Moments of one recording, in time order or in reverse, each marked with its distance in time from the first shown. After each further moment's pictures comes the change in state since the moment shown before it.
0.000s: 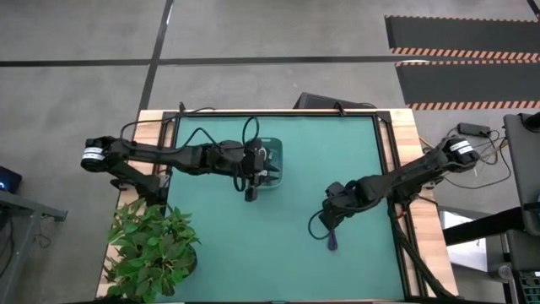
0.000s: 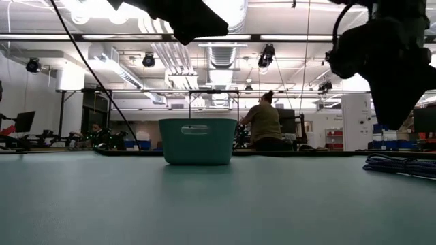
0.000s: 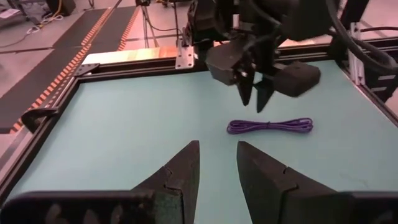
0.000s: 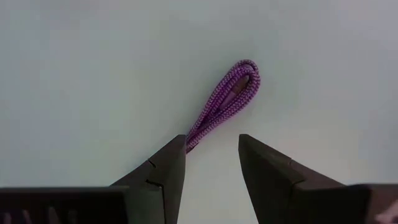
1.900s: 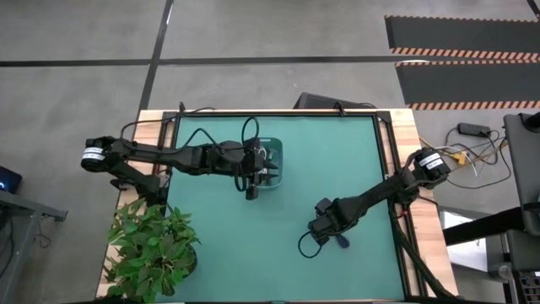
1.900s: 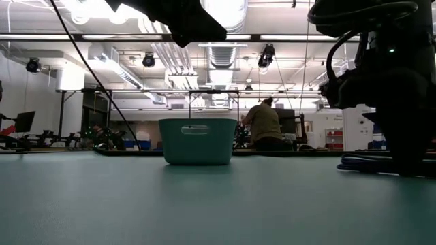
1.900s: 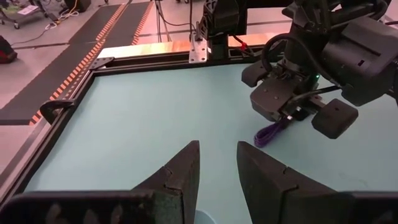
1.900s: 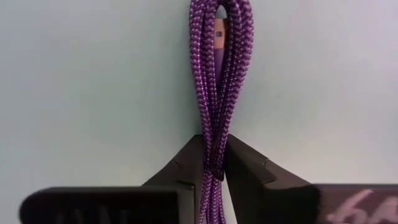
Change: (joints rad) left arm 0.000 0.000 -0.013 0.000 -0.057 0.000; right arm 0.082 0.336 0.112 0.027 -0.003 0.058
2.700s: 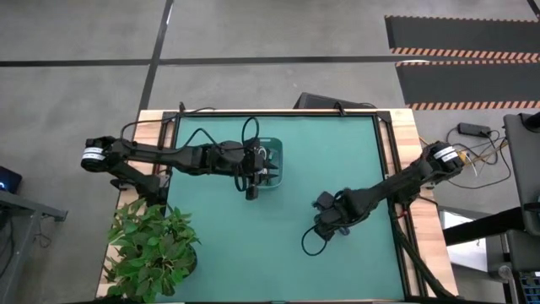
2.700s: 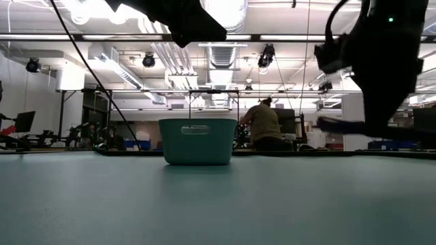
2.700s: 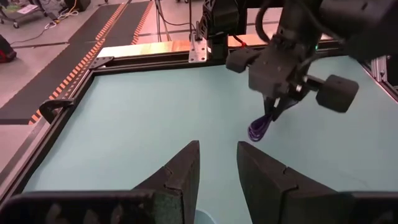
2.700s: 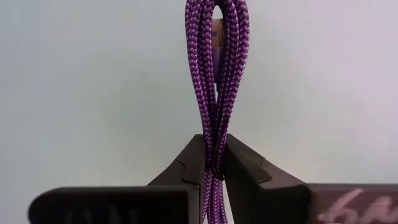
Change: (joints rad) left arm 0.000 0.000 -0.001 0.000 0.000 -0.003; right arm -0.002 -0.157 -0.004 -0.030 0.153 -0.226
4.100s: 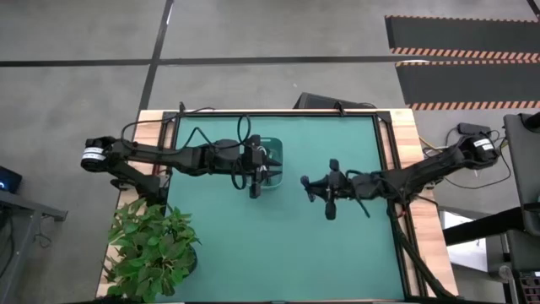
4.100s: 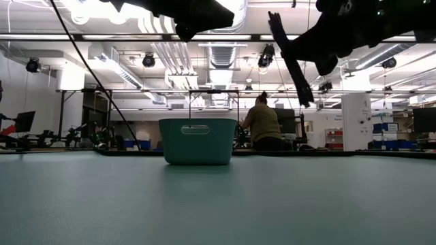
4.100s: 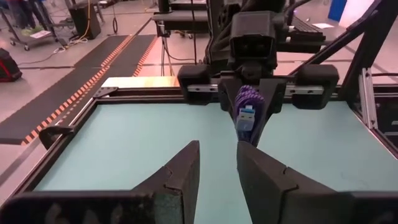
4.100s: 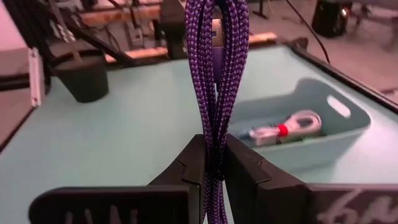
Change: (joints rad) left arm -0.002 0.000 -0.018 0.165 0.002 -0.061; right arm -0.166 -0.470 -0.548 1.271 0.205 -0.925
